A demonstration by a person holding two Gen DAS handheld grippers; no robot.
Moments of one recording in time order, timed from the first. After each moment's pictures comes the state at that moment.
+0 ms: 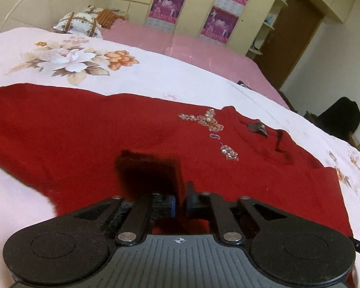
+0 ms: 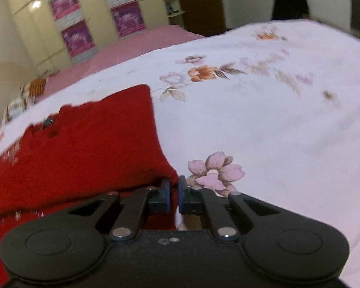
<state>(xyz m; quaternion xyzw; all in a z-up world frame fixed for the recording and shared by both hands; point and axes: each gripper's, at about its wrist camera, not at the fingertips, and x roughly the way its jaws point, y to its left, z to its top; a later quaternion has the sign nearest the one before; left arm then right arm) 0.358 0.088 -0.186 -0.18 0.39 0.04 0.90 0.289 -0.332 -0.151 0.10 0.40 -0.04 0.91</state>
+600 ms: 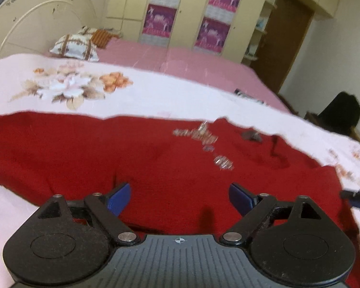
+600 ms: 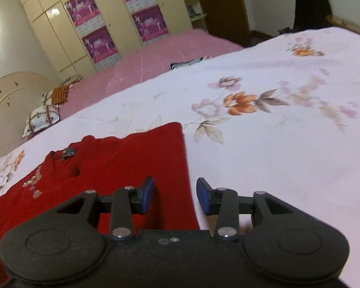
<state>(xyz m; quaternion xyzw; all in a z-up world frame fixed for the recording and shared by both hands) 0.360 0.072 -0.181 -0.14 0.36 0.04 0.92 0.363 -0.336 -0.139 0.14 0.39 0.02 0.91</state>
